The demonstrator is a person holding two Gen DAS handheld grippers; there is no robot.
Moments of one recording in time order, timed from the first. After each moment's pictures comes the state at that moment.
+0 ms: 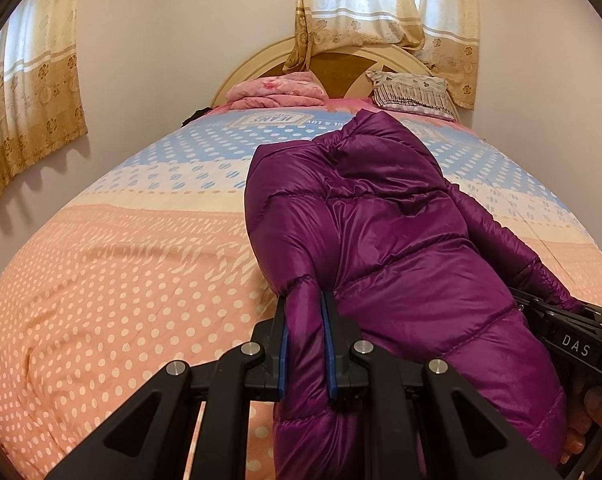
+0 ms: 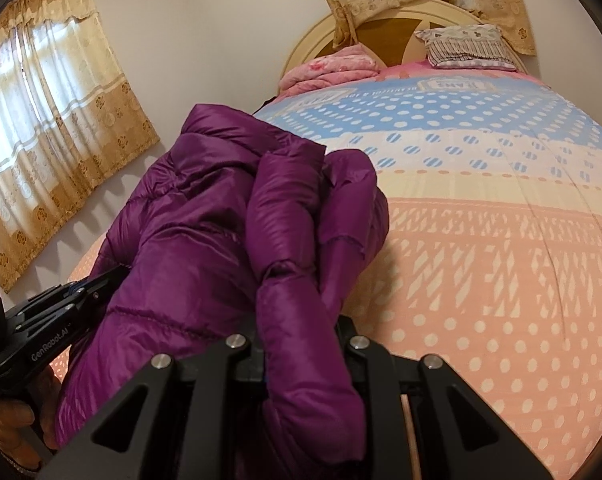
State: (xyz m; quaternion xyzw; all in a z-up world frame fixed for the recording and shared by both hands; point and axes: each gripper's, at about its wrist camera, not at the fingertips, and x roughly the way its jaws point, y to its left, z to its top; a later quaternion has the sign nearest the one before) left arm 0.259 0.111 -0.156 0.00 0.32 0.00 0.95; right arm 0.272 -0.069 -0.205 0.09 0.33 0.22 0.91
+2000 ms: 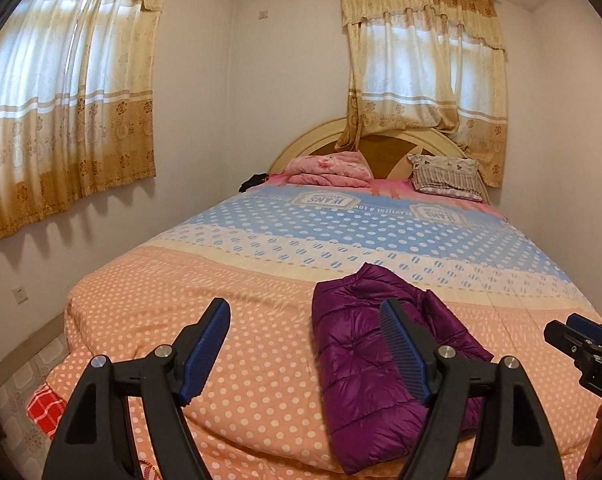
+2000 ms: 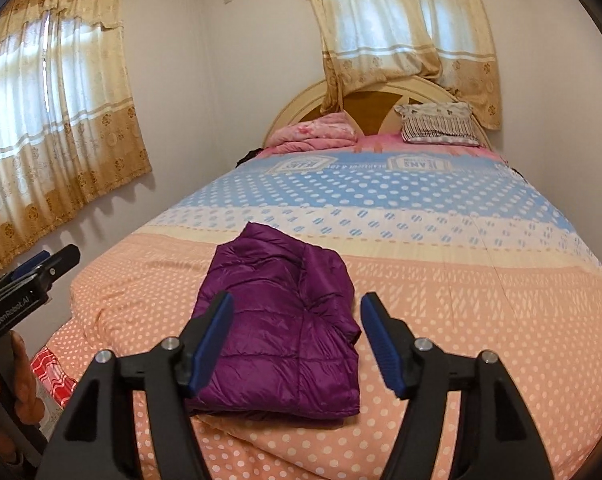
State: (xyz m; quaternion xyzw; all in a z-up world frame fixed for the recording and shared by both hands) left arm 0.100 0.141 -0.043 -0.03 0.19 0.08 0.98; right arm 0.117 -0.066 -0.092 0.03 0.24 0.14 0.96
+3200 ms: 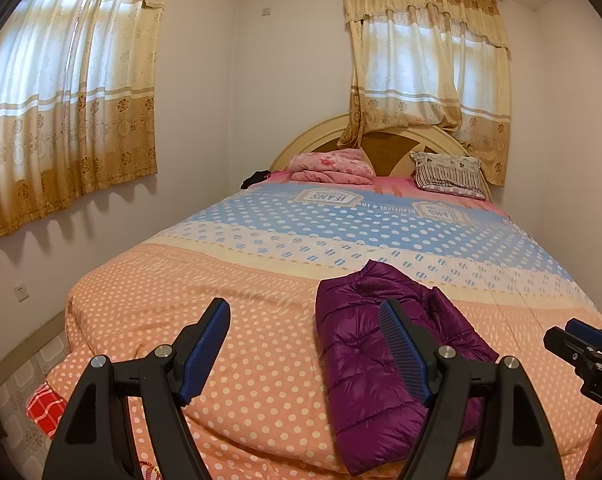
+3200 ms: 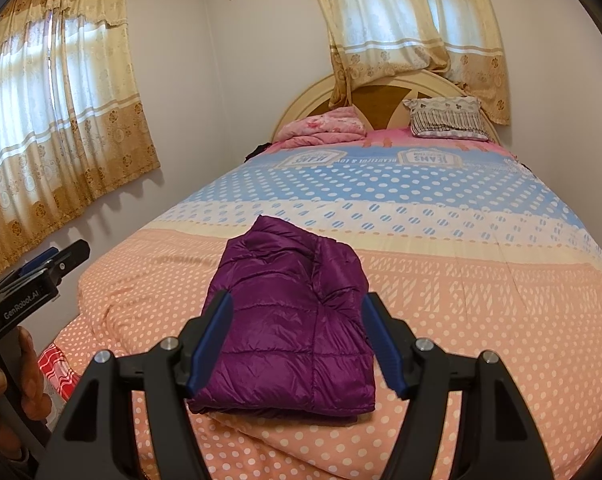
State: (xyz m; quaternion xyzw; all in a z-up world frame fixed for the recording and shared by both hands) left arm 0.102 0.148 -0.048 -0.03 0.19 0.08 0.98; right arm 0.107 -0.060 -0.097 0.04 0.24 0.16 0.96
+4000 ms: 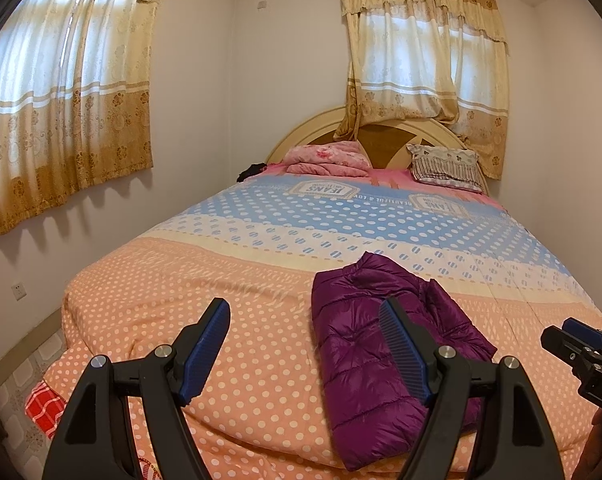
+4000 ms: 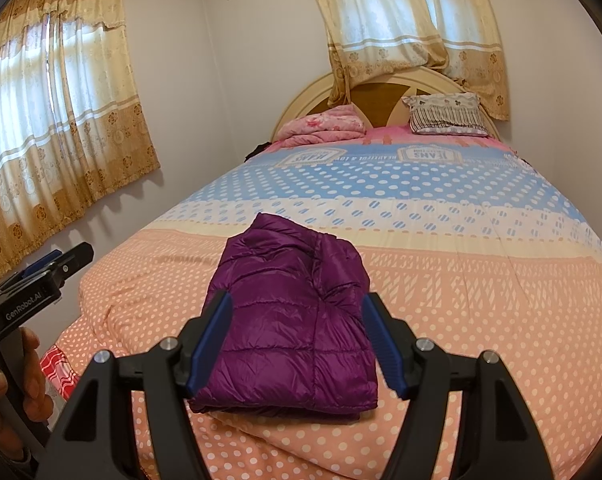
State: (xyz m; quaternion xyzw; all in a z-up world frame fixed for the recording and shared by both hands) left arm 0.108 0.152 -0.052 -0.03 0.21 0.07 0.98; right arm 0.107 -0.059 -0.099 0.04 0.24 0.16 0.96
